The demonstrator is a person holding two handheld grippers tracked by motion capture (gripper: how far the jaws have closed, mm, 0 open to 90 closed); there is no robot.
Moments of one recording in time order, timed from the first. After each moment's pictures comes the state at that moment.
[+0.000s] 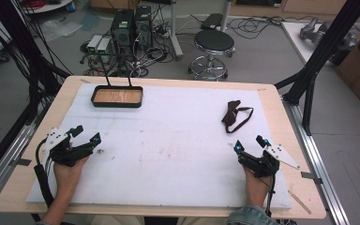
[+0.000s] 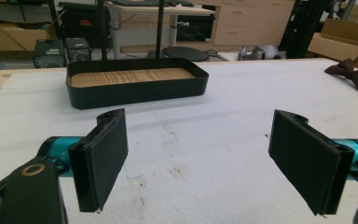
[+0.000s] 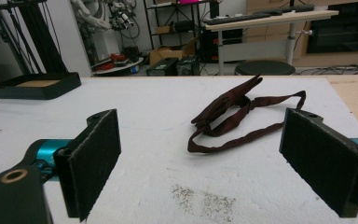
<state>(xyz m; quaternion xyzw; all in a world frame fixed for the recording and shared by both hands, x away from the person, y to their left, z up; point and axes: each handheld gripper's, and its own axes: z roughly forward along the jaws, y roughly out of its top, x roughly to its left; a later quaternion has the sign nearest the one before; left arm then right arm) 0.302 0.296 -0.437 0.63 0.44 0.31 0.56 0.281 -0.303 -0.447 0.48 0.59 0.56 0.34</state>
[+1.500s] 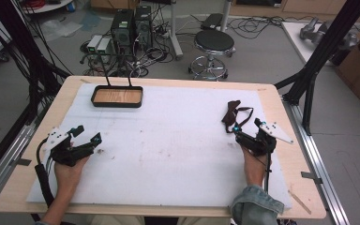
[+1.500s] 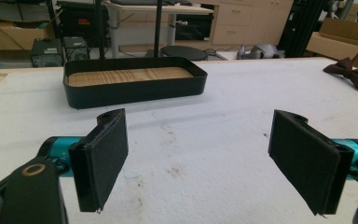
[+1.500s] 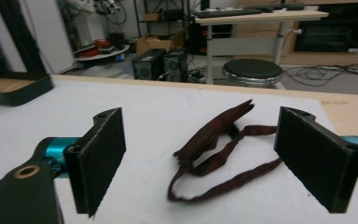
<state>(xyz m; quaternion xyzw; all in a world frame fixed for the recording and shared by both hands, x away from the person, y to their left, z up) 0.304 0.295 -0.437 0.63 0.44 0.31 0.56 0.337 -0.296 -0.416 0.50 0.60 0.52 0.35</state>
